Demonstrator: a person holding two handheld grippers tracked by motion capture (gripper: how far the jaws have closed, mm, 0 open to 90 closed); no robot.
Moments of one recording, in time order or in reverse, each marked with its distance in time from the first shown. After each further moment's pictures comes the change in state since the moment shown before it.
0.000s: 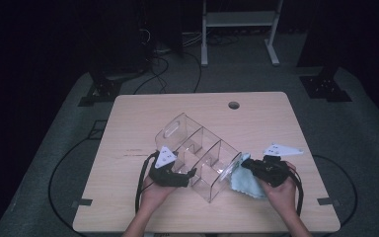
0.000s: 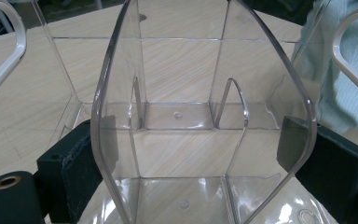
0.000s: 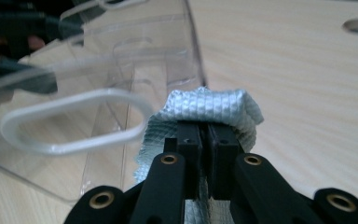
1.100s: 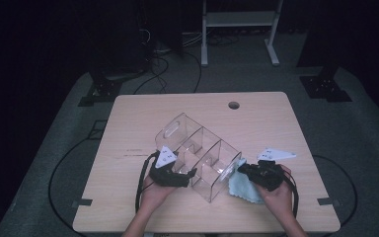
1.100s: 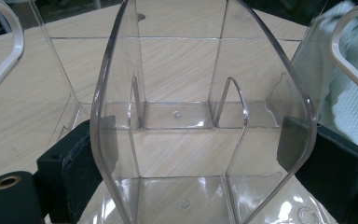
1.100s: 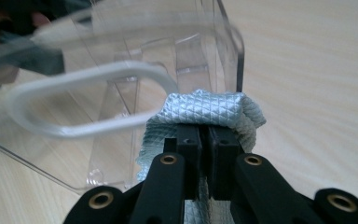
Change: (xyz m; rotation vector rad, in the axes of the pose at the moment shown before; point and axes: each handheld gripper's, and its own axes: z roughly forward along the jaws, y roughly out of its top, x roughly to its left) left arm 0.000 0.000 0.000 0.003 -0.005 0.005; right arm 0.012 -0.002 0.003 0.014 0.005 -0.035
